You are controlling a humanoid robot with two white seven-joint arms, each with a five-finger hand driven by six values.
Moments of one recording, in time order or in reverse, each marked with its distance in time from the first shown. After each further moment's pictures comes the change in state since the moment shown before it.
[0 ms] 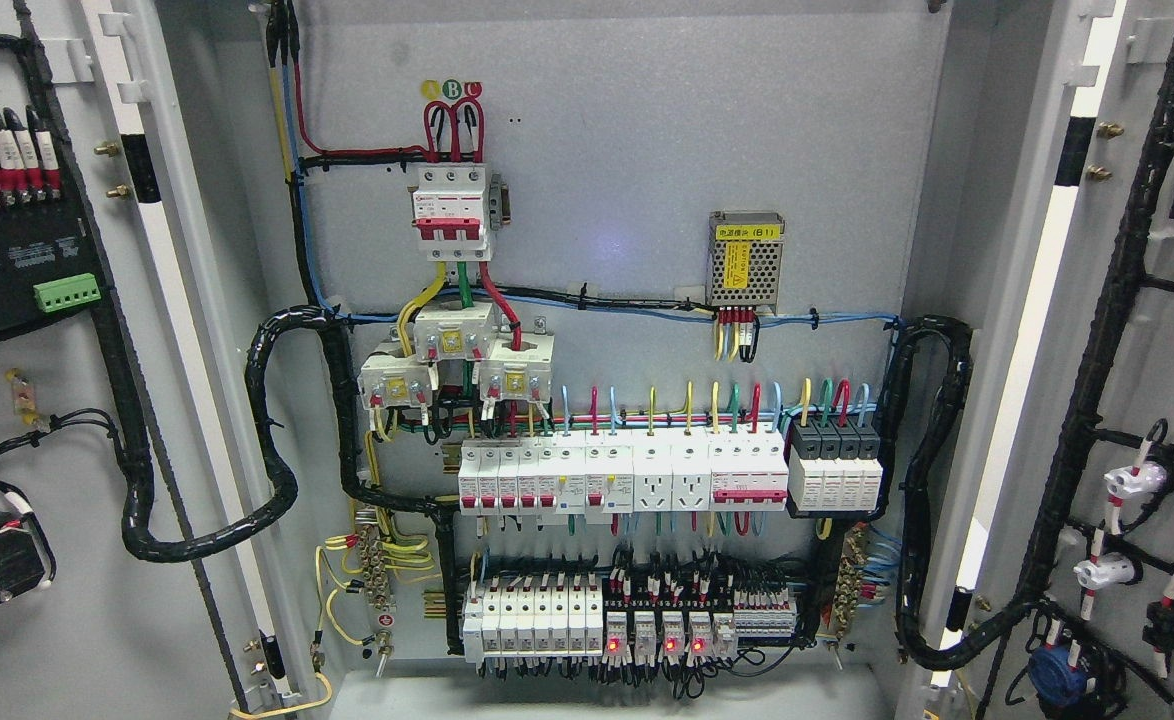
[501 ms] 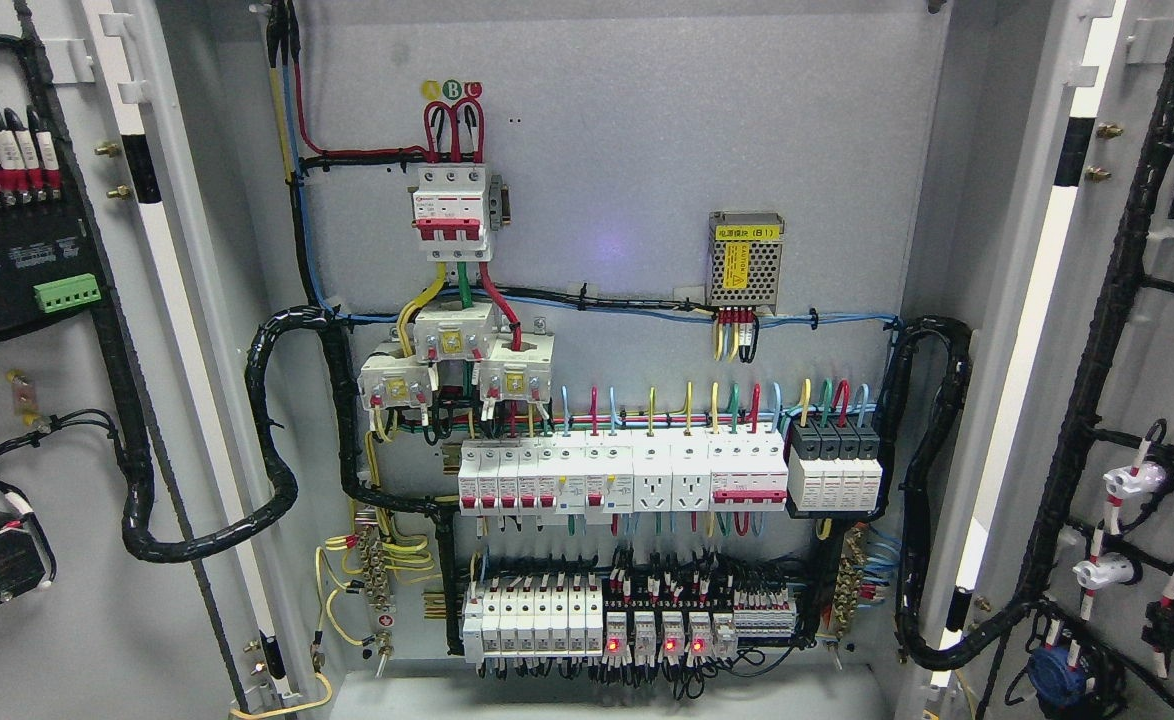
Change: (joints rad) left arm 0.061 -0.105 -0.163 0.083 -0.137 -0.021 -0.004; right arm 0.023 -0.020 0.151 0.135 0.168 0.002 -0.002
